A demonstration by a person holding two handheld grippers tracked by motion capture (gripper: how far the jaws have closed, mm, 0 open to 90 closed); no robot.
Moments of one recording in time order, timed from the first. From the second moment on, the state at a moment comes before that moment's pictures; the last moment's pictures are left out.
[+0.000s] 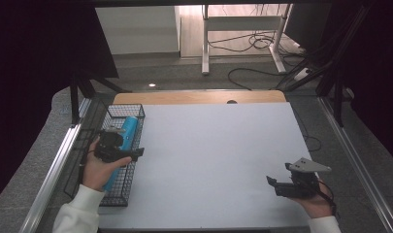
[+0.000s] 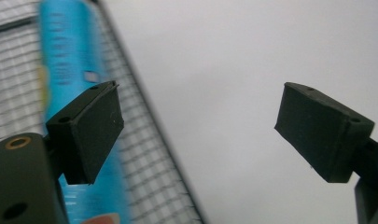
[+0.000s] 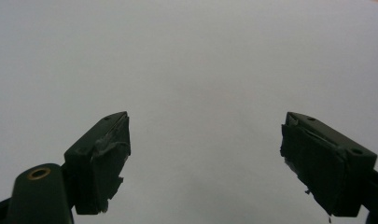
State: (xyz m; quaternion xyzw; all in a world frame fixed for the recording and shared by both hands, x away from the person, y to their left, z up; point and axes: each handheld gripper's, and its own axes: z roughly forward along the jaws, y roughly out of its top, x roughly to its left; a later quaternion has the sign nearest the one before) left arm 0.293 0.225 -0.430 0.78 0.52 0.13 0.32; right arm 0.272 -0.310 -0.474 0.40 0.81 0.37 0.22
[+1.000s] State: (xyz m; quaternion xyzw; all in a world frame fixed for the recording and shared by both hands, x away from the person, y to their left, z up) left arm 0.237 0.134 -0.486 0.83 0.43 0.12 0.34; right arm 0.261 -0.303 -0.478 0.39 0.82 0.36 0.22
